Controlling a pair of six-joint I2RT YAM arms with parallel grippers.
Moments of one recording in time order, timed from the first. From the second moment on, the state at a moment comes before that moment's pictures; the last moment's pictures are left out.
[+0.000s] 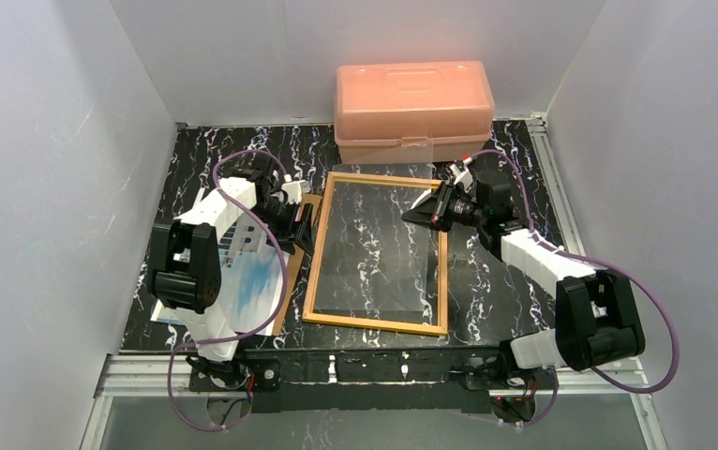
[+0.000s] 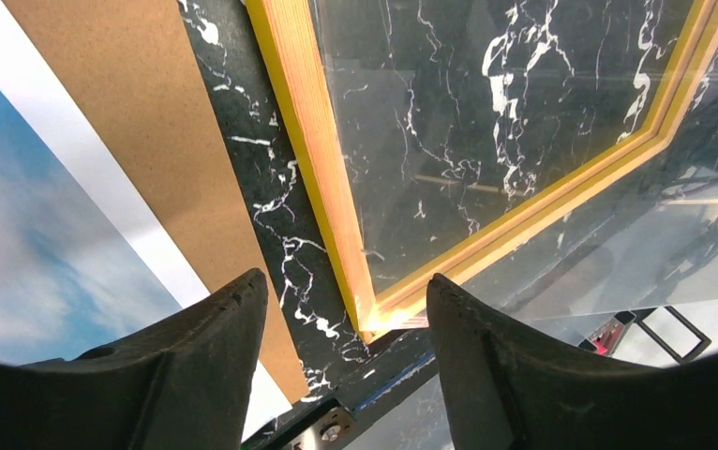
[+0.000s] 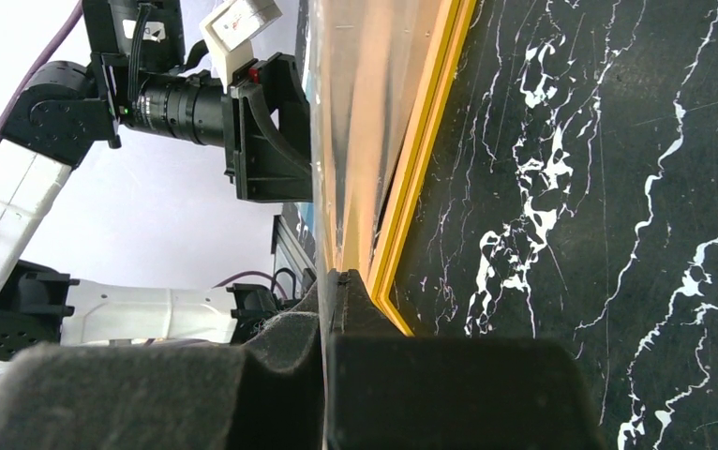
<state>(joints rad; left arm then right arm) -0.21 1.74 1.25 -0.97 0.54 0.06 0.29 1.37 0.74 0.23 -0.78 0.94</state>
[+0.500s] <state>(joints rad) -0.21 1.84 1.26 -0.92 0.57 0.02 0.27 1.43 0.72 0.27 -0.82 0.92</state>
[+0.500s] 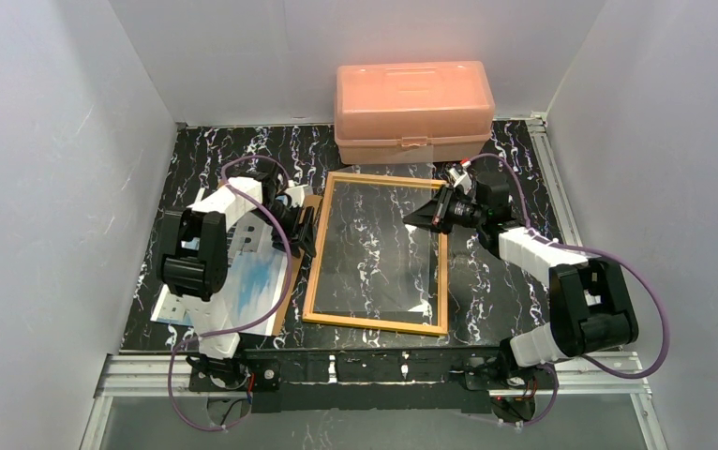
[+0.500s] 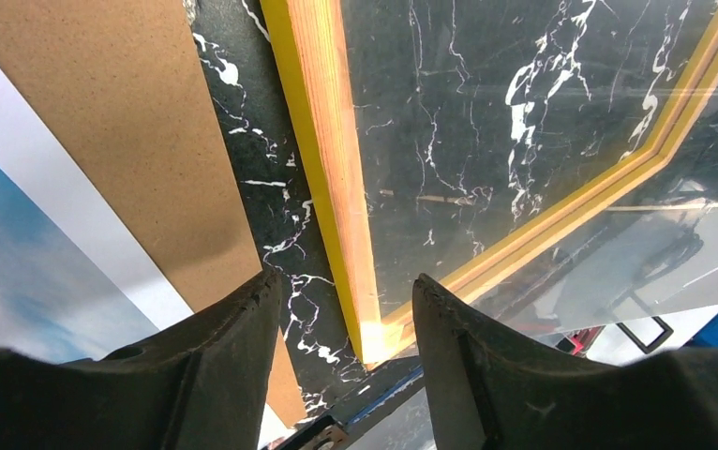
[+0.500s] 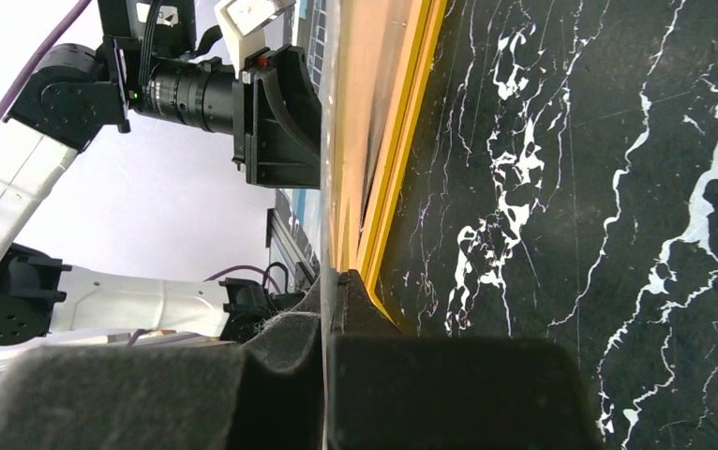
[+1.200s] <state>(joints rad) -0.23 1.90 1.31 -0.89 0.56 0.01 0.22 1.54 0.72 0.27 -0.87 0.84</state>
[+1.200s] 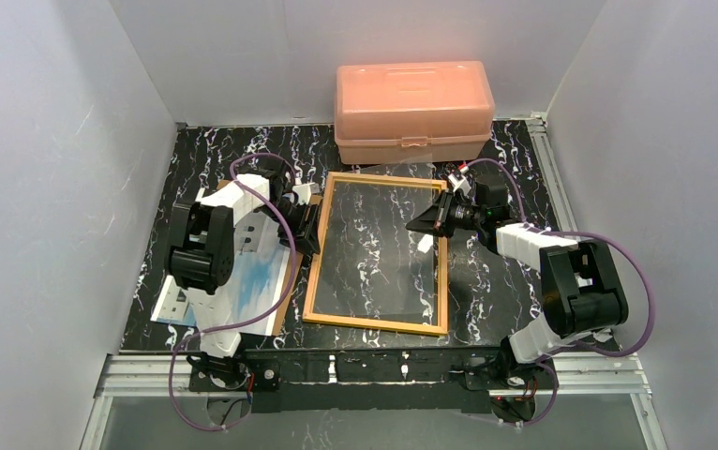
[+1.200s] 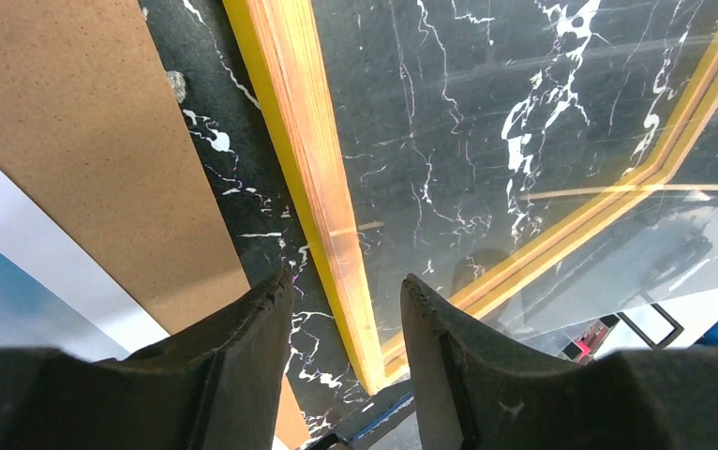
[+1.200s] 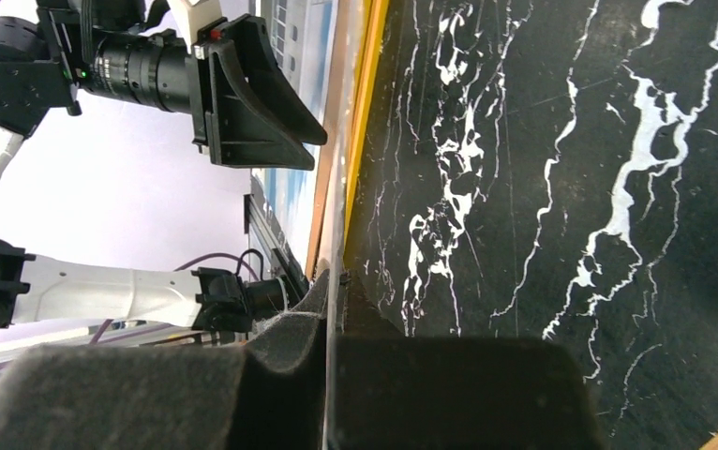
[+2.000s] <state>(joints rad) -0.24 1.93 1.31 -0.89 0.54 0.02 0.21 1.54 0.70 0.20 -0.84 0.76</state>
